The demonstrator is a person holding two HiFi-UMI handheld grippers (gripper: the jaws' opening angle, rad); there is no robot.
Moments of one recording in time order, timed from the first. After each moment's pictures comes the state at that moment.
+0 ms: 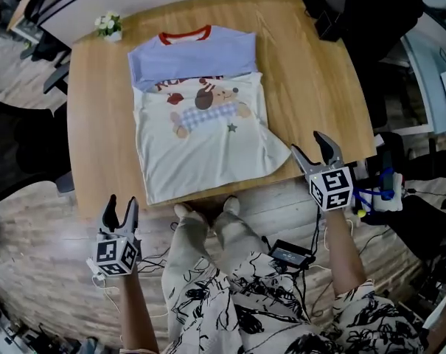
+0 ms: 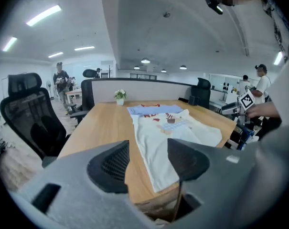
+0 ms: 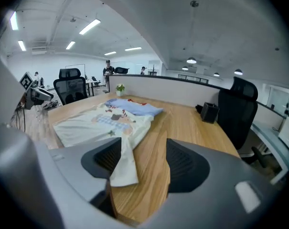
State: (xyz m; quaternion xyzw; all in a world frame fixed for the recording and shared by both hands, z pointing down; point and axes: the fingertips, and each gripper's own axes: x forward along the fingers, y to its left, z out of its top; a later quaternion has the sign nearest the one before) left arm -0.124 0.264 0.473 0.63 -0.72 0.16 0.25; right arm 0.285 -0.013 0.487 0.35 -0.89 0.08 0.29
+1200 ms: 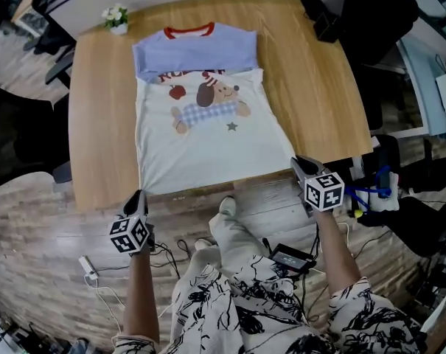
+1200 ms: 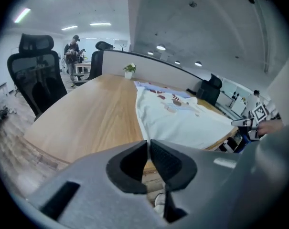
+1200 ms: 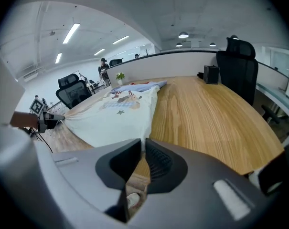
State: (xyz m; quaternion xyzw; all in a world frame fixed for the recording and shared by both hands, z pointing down) left arm -0.101 0.302 0.579 0.58 -0.71 0.13 0.38; right arm 0.314 0.062 0.572 0.31 -0.86 0.23 0.32
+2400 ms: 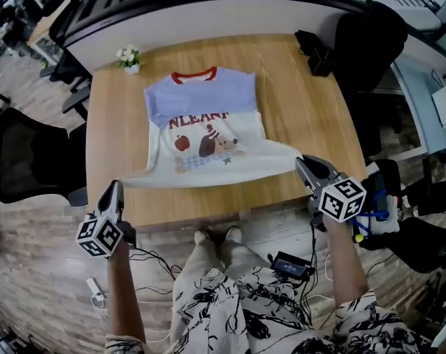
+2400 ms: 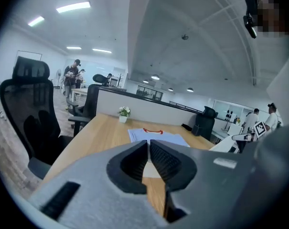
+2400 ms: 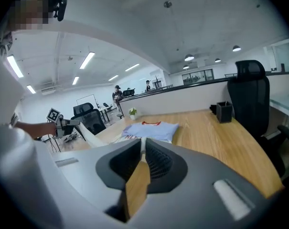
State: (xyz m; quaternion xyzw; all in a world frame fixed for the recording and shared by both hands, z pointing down) left arm -0.169 0.207 0.383 0.62 -0.74 0.02 0.25; right arm 0.266 -0.001 0.393 0.27 -0.93 0.20 0.16
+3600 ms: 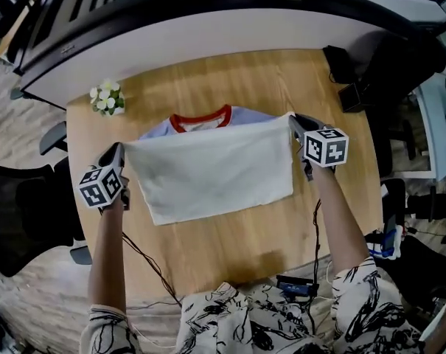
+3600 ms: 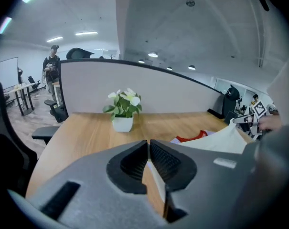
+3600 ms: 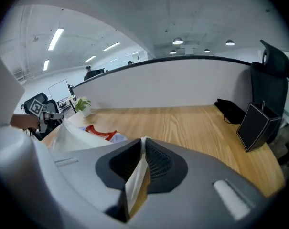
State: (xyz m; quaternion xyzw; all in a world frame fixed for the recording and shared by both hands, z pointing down) left arm -0.365 -0.153 0.524 0.63 -0.70 0.13 0.31; right arm 0.090 -0.358 0.522 0.36 -0.86 0.22 0.28
